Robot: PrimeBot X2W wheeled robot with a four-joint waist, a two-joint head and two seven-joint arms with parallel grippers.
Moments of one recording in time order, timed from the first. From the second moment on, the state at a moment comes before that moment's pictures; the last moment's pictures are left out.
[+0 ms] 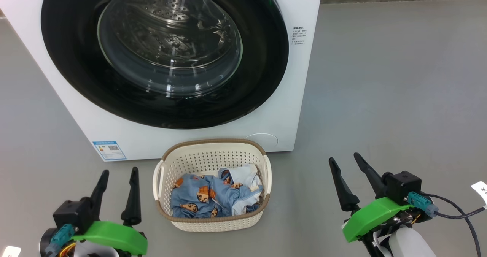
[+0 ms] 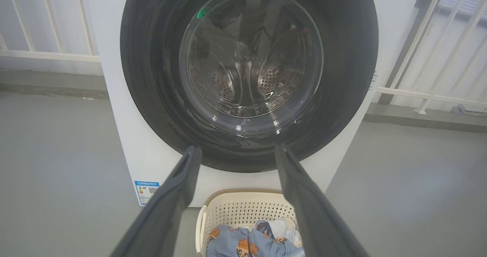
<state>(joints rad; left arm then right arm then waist) -0.16 0.08 -0.08 0.32 -0.31 -0.13 -0.26 -0.25 -0.06 0.08 0.44 0.22 0.13 -0.25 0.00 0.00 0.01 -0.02</state>
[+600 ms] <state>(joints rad) -0.16 0.08 -0.08 0.32 -0.31 -0.13 -0.26 -0.25 -0.06 0.07 0.44 0.22 0.13 -0.25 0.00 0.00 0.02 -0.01</state>
